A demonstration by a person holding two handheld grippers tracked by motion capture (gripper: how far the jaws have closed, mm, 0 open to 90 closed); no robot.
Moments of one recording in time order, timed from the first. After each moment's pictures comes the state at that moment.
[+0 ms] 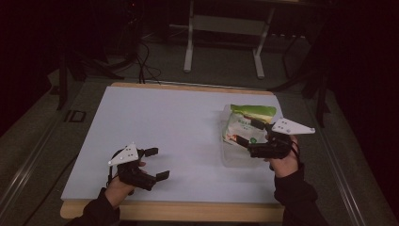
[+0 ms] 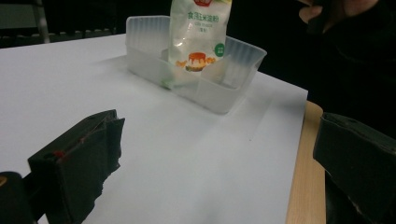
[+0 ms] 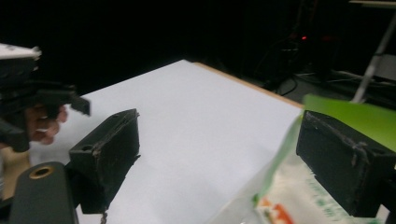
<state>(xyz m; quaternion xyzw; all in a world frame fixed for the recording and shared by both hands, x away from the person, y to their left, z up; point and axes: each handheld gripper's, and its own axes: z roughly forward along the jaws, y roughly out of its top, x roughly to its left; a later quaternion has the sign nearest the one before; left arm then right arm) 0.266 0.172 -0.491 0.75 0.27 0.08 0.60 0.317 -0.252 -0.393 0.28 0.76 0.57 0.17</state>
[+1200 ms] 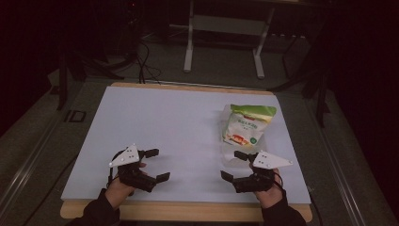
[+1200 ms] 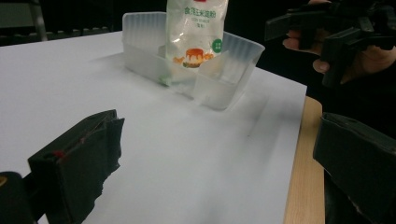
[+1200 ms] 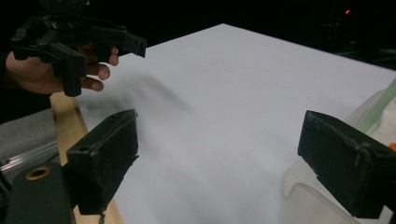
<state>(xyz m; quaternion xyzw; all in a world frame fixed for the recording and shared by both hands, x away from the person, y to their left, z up) 0.264 0.170 -0.493 0.75 0.26 0.08 0.60 0.261 -0.227 -0.457 0.26 0.78 0.56 0.13</state>
